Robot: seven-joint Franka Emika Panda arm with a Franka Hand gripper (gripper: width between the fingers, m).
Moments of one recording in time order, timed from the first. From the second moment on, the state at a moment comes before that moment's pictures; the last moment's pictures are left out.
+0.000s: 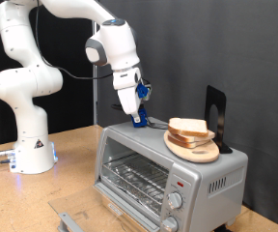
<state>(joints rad) 0.13 -0.42 0.33 -2.65 0.52 2.43 0.11</state>
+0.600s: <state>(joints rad) 0.13 -0.42 0.34 -2.65 0.52 2.44 0.13</state>
